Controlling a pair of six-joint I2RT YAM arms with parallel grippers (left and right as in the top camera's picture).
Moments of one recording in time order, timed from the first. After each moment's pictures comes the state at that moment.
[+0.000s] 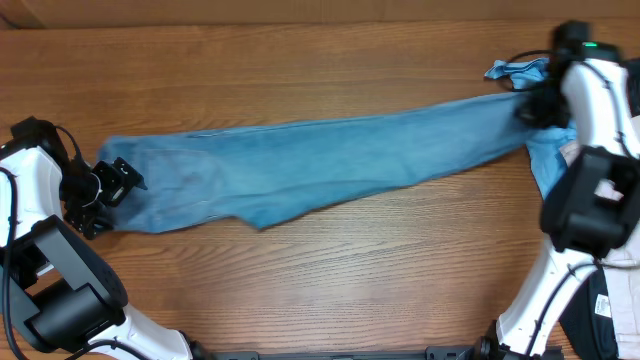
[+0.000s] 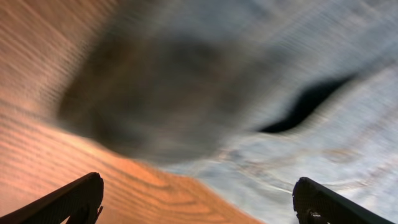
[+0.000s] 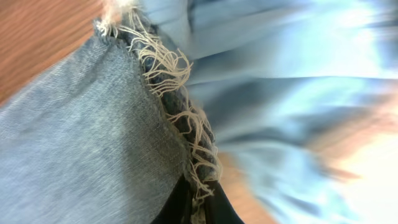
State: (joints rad) left arm 0.56 1.87 1.39 -1.13 0.19 -0.33; right arm -0.28 2.24 2.00 -1.17 0.10 0.24
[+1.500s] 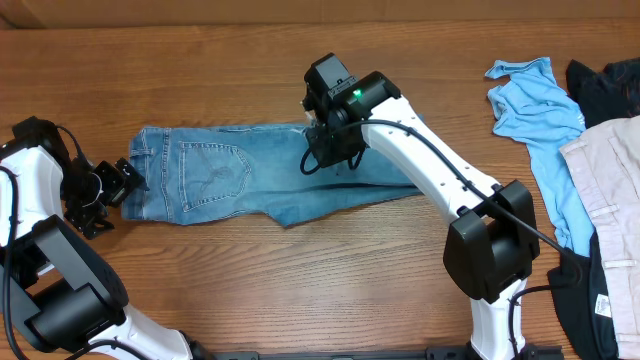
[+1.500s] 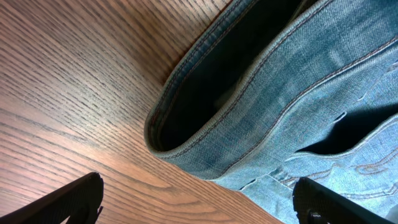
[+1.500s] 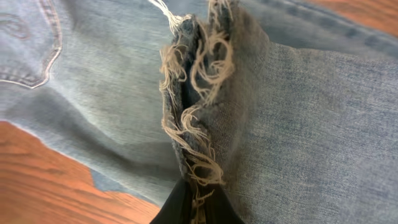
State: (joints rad) left arm 0.56 1.87 1.39 -1.13 0.20 -0.28; right arm 0.59 2.10 1.88 -1.12 -0.13 0.17
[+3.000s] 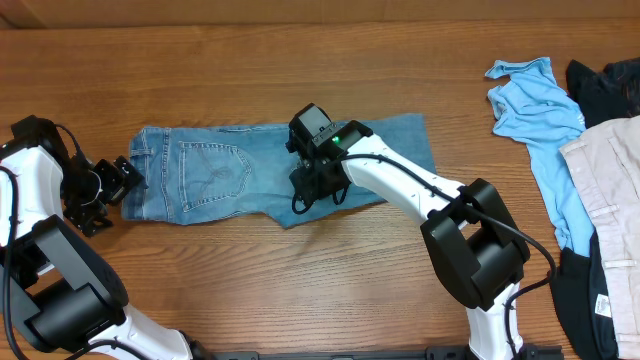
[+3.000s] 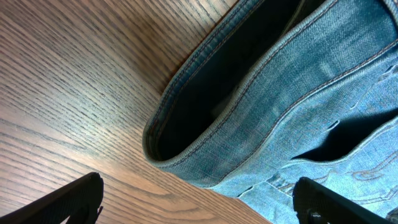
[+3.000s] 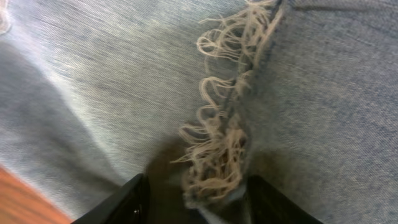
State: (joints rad) left arm 0.56 1.87 1.39 -1.11 0.20 -0.28; right arm 0.68 2.10 1.56 -0.79 -0.18 0.17
